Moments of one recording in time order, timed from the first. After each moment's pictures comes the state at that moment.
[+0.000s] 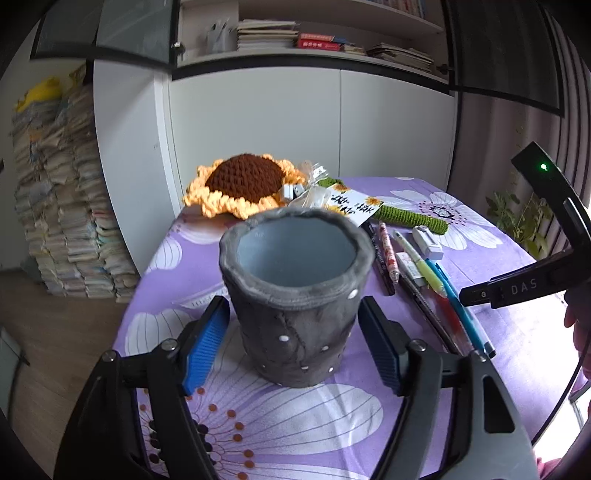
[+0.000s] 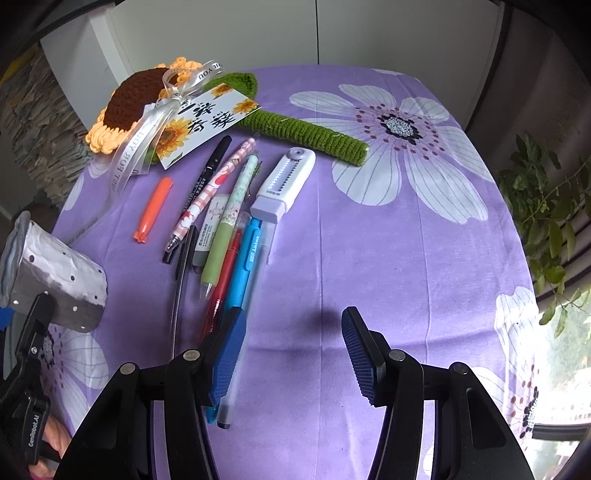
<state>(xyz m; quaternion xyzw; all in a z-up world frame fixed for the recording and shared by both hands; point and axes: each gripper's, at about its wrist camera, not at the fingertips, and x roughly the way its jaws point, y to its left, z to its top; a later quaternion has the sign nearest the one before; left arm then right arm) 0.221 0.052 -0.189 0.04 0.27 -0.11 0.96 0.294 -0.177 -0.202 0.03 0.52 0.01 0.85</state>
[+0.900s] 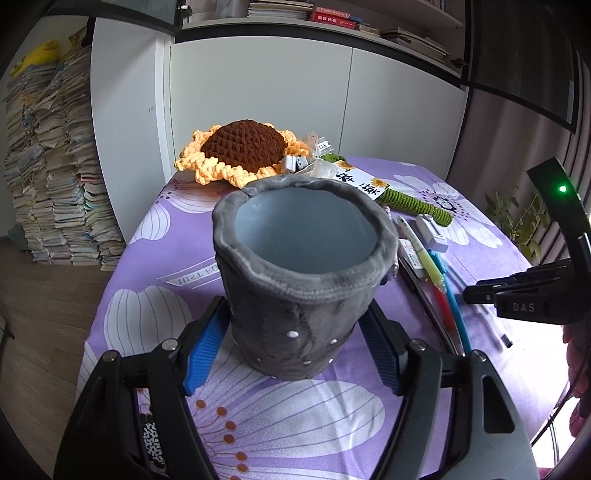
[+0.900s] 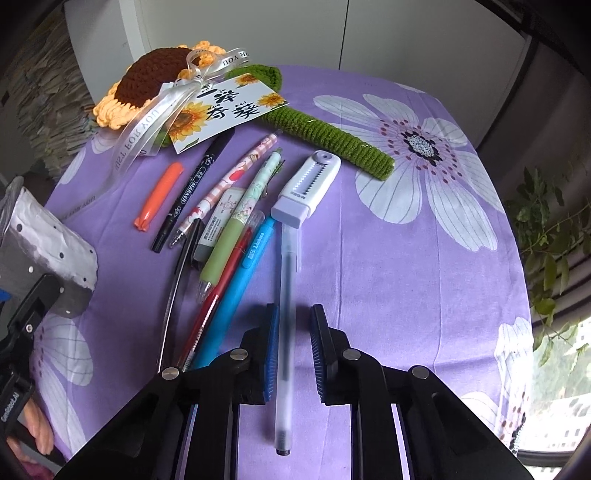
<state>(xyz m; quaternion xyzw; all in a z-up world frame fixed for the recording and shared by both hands) 0.236 0.056 -0.196 0.01 0.32 -0.12 0.94 0.300 -0.158 -0.208 -0.03 0.51 0.02 0.86</state>
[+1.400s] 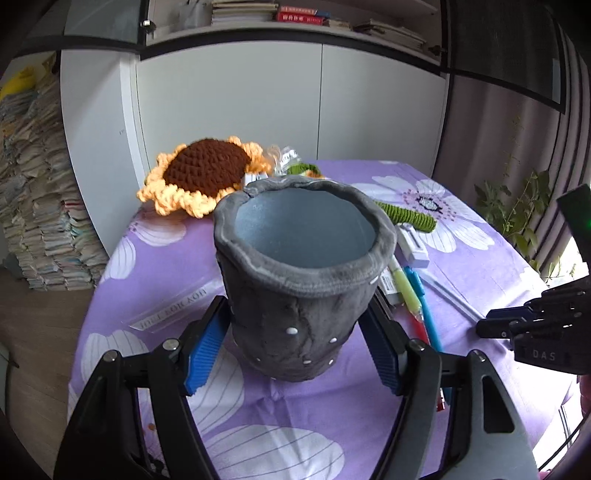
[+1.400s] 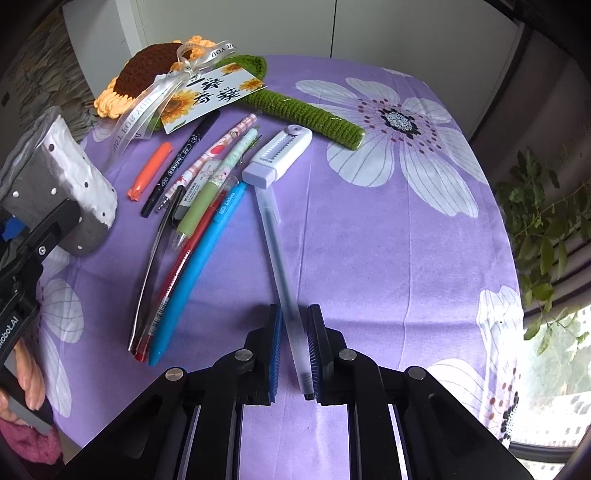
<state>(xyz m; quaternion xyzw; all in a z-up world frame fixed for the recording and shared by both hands) 0.263 0.018 -0.189 0.04 0.32 -0.14 0.94 0.276 -0.184 -0.210 -0.02 0.53 0.02 0.85</state>
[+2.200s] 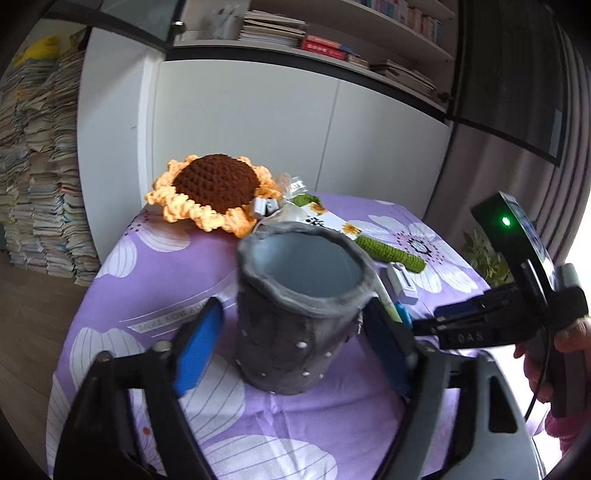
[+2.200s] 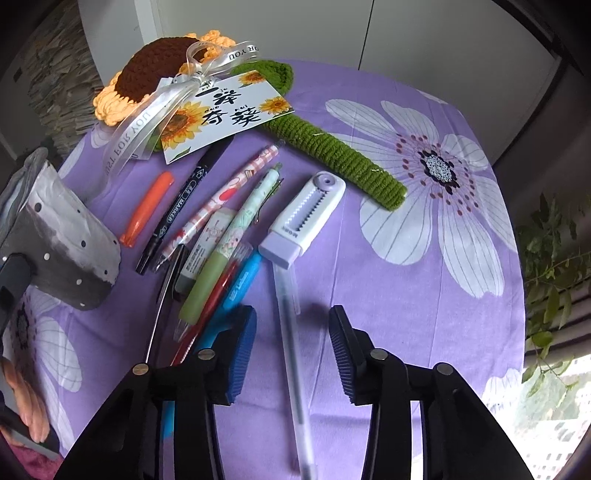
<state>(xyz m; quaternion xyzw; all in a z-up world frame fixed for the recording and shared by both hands) 0.252 0.037 -0.175 -0.04 0.27 -0.16 0.95 0.339 -0.165 -0.207 -0.06 0.53 0.05 0.84</state>
